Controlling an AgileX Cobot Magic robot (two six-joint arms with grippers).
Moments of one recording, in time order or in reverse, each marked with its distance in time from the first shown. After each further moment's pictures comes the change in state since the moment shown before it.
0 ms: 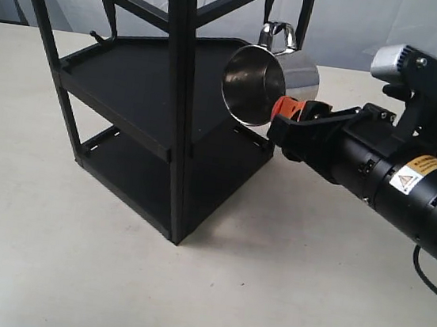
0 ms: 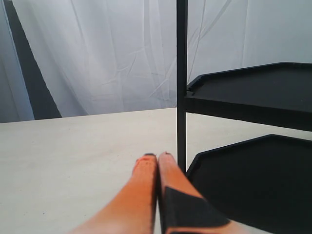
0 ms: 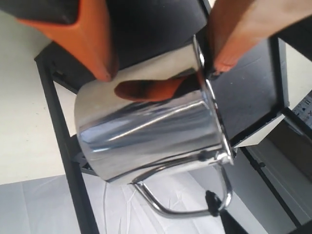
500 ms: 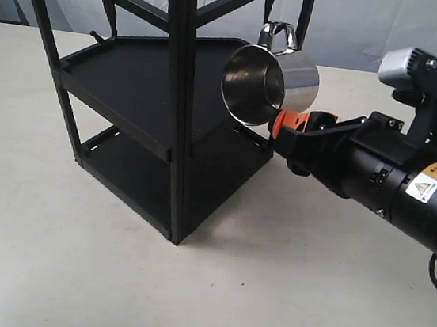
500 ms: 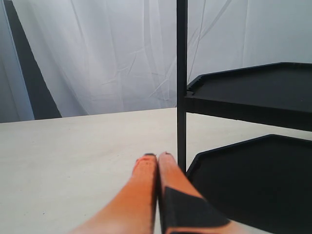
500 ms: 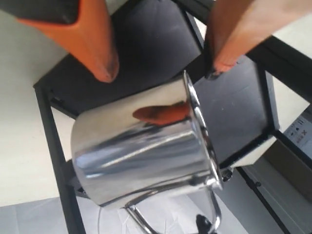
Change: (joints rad) left arm 0.000 0.000 0.000 0.000 0.000 0.000; right arm 0.000 -0.080 0.000 0.000 0.158 0.000
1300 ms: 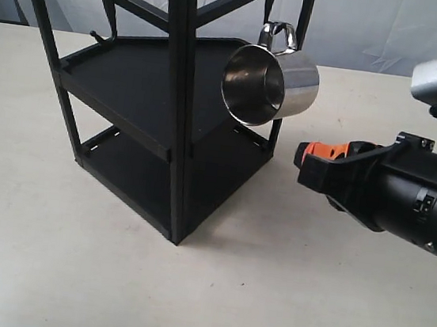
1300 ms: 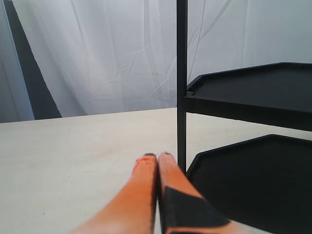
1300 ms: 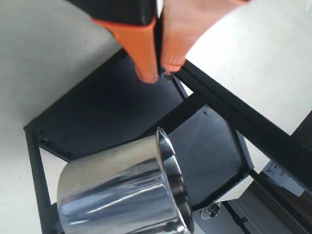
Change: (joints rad) left arm 0.000 0.000 0.000 0.000 0.000 0.000; right arm 0.000 -0.198 0.000 0.002 0.300 0.000
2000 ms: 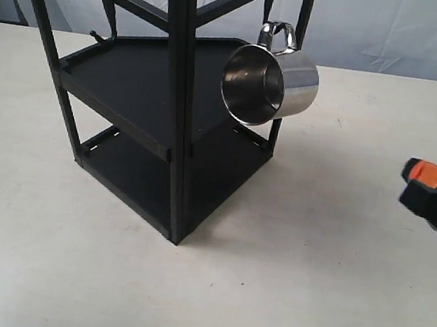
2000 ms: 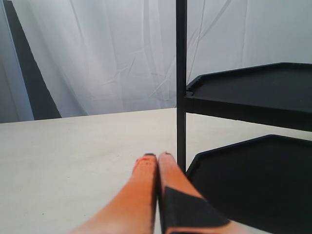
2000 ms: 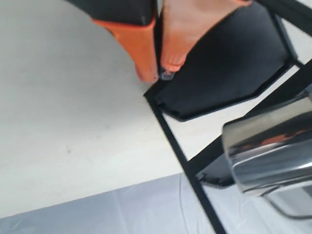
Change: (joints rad) left arm 0.000 0.000 0.000 0.000 0.000 0.000; right arm -0.328 -0.211 0.238 -0.038 -0.125 -0.068
